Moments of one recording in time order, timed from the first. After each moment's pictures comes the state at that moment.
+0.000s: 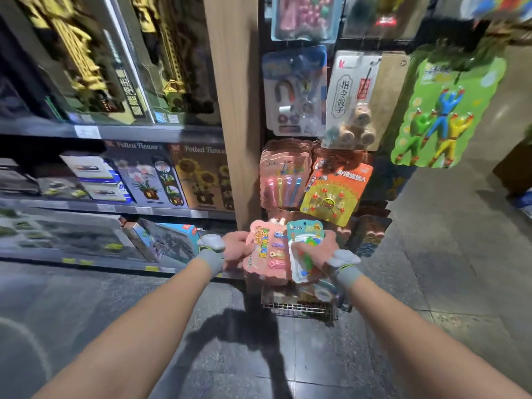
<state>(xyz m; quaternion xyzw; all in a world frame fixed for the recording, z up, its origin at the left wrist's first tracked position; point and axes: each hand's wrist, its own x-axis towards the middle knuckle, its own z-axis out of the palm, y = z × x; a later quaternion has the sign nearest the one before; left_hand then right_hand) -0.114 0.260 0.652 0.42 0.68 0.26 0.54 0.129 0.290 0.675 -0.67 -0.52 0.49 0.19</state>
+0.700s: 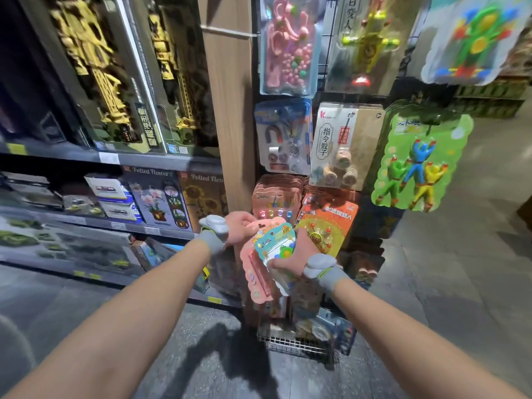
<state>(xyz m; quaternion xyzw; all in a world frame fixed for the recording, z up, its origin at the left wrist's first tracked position) -0.092 0.321 0.751 0.57 0.72 0.26 0.30 0.119 0.328 0.733 -0.52 -0.73 0.41 0.16</state>
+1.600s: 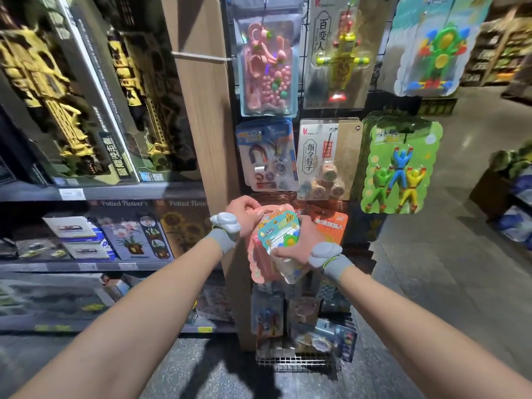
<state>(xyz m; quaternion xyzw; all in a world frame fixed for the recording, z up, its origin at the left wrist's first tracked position) -0.069 0.373 0.803 0.56 0.69 0.39 0.25 0.118 0.369 0.769 -0.57 -0.73 0.28 0.24</state>
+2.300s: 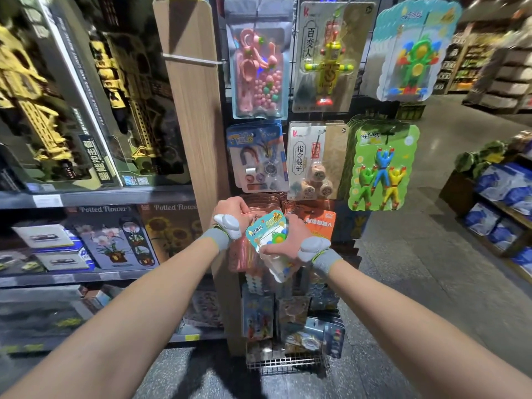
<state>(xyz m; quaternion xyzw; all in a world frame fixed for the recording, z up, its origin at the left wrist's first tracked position) -0.073 0.379 0.809 0.61 0.73 0.28 0.12 0.107 0.363 0.782 -0.58 -0.74 0.26 0.23</state>
